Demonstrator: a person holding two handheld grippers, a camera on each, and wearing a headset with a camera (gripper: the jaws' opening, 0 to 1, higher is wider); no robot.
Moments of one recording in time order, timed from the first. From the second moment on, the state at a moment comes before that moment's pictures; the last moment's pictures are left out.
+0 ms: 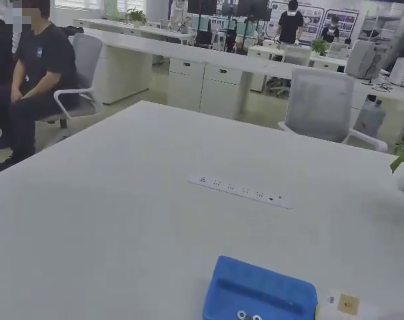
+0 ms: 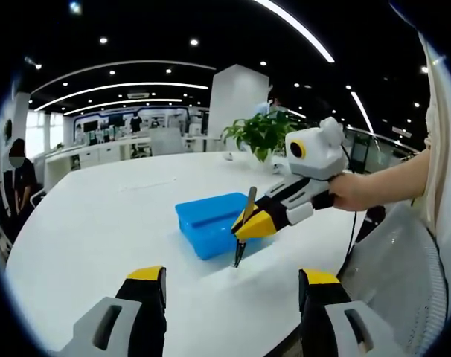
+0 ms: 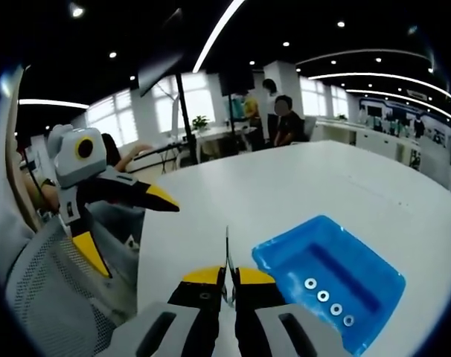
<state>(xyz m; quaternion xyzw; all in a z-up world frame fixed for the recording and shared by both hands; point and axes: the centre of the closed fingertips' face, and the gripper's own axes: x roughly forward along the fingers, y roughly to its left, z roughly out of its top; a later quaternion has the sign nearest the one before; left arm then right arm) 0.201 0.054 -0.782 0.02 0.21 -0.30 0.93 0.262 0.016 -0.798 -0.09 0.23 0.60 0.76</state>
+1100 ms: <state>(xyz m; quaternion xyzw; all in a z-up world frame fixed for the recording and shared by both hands) 0.202 0.055 -0.780 0.02 0.21 -0.30 0.93 0.353 0.012 -0.755 0.00 0.21 0.54 0.82</state>
